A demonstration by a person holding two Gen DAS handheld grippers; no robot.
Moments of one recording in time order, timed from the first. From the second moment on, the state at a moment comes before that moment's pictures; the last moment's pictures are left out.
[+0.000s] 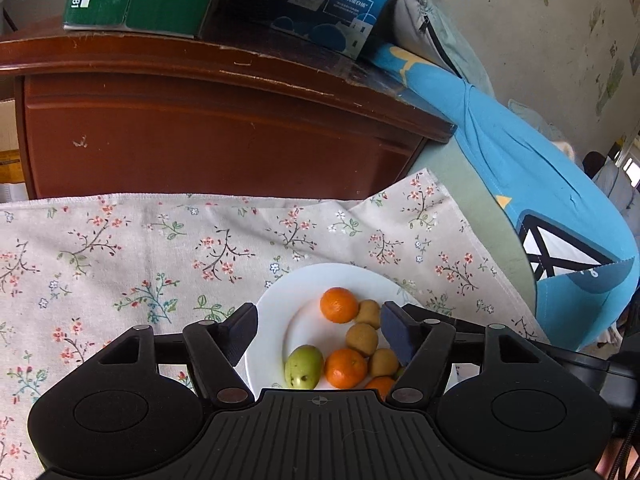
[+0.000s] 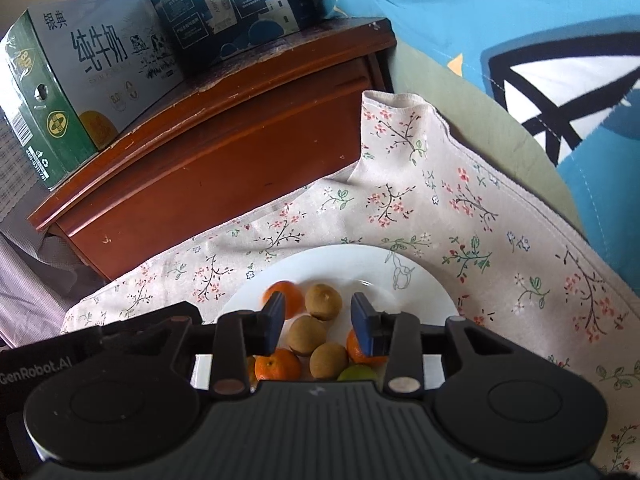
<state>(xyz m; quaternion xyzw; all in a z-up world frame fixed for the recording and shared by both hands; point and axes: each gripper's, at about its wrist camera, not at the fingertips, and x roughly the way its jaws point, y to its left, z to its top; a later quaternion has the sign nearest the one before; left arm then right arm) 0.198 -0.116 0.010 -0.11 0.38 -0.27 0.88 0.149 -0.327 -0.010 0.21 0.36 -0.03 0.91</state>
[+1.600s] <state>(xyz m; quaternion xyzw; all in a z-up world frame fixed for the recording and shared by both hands) 0.140 -0.022 0.010 0.04 0.44 -0.10 0.89 0.071 -0.224 -0.038 0.17 0.41 0.07 0.89</state>
